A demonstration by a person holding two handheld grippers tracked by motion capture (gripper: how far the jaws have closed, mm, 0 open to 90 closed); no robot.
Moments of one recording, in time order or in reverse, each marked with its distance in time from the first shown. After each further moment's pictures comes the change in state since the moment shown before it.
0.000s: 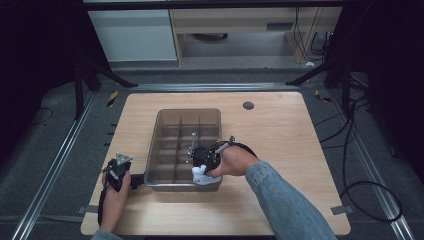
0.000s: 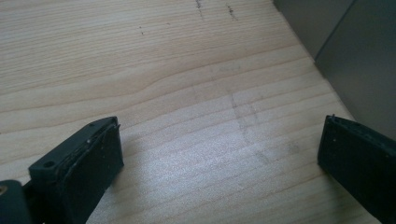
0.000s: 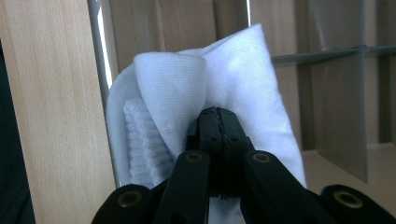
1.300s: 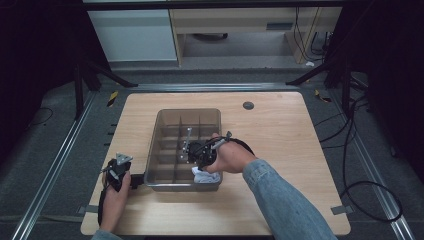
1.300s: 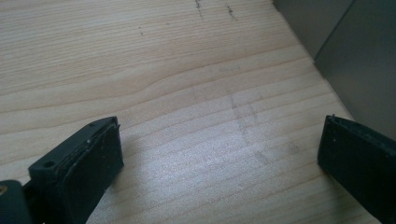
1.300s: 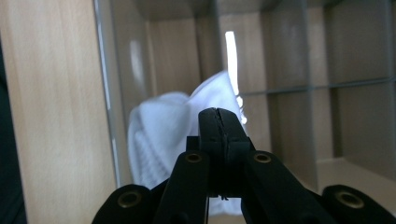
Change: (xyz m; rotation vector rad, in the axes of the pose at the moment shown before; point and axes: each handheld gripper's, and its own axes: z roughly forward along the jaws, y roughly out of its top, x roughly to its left) left arm 0.000 0.000 0.000 0.000 -0.002 0.001; right arm 0.002 0.016 -0.020 -0.055 -0.072 -0.020
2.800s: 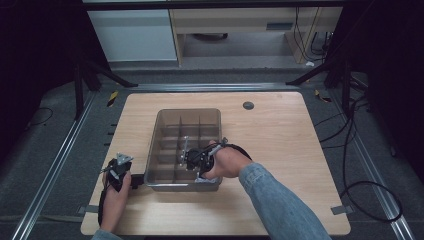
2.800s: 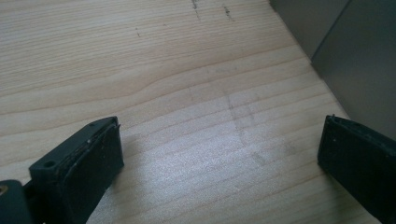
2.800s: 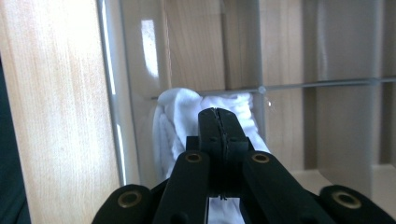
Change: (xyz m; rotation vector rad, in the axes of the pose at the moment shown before) left arm -0.001 0.000 0.000 -0.001 -0.003 0.006; right arm 0.008 -0.001 0.024 0.071 0.056 -0.015
